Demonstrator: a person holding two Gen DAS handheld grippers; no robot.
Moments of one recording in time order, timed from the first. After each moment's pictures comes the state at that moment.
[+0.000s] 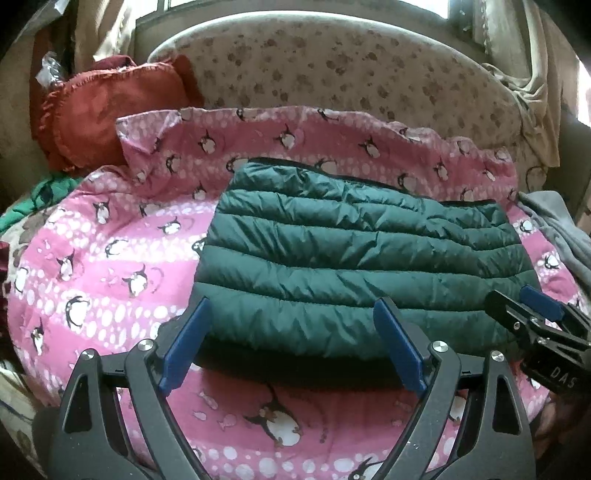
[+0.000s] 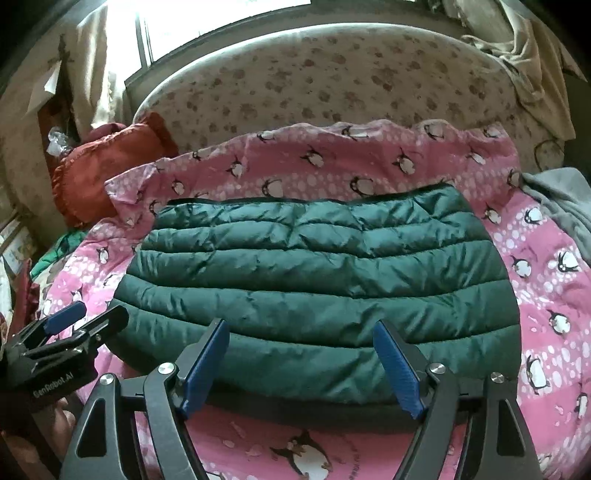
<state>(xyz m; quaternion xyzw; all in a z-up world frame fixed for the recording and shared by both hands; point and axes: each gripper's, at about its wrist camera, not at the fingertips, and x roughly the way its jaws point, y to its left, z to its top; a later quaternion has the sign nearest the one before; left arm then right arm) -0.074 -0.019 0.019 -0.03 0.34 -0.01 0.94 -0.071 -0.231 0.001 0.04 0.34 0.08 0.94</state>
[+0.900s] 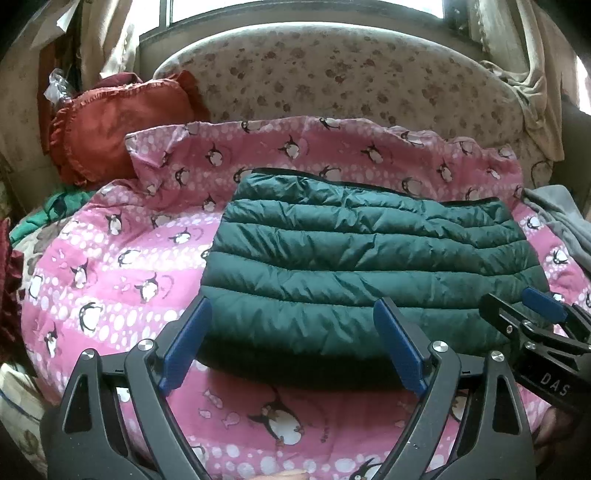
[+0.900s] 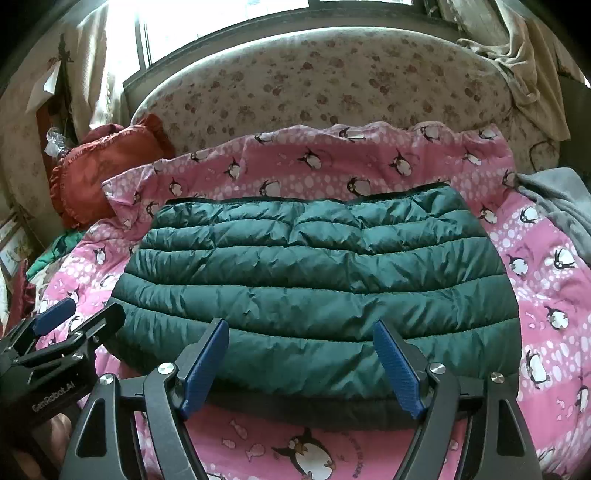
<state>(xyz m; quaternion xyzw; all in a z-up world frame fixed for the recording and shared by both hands) -0.084 -0.031 0.020 -0.01 0.32 0.01 0.95 -0.078 -0.228 -0.003 0.04 0.33 0.07 0.94</state>
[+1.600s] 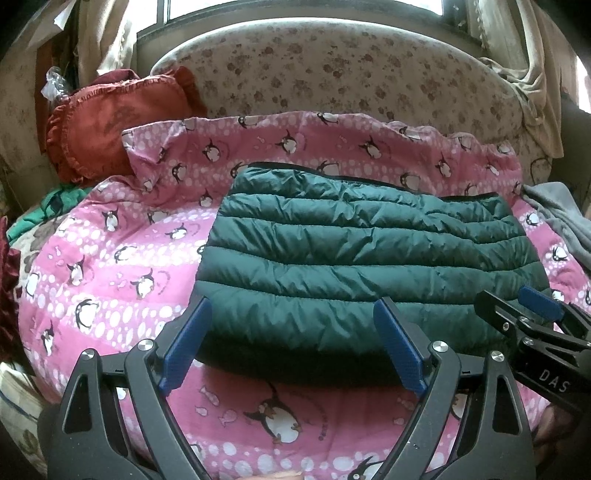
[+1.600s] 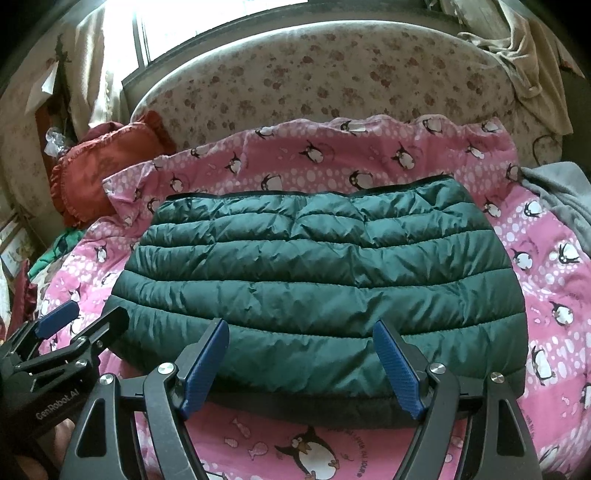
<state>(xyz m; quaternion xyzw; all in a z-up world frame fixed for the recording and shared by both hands) -0.082 -0.031 0.016 -0.01 0.33 0.00 0.95 -0.074 -0.226 -0.007 0.05 0.34 0.08 0.93</state>
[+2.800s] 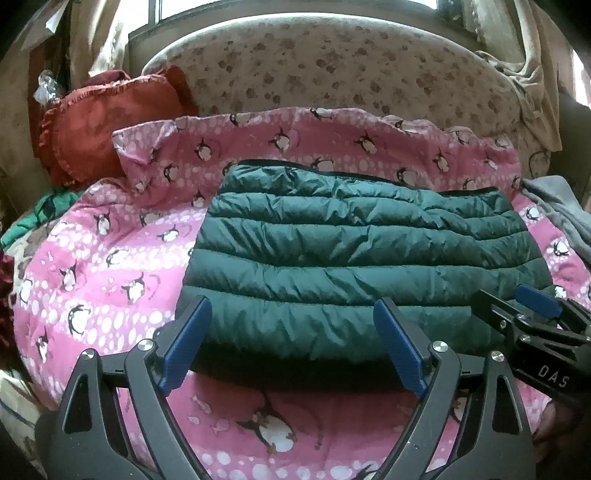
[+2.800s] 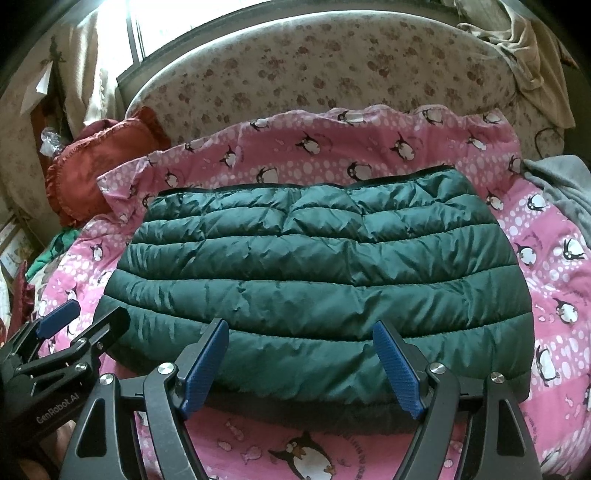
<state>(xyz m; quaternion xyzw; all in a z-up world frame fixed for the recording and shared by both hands) -0.071 -0.036 0.008 0.00 0.33 -0.01 0.95 -0.064 -0.229 -0.014 0.05 0.36 0.07 0.93</state>
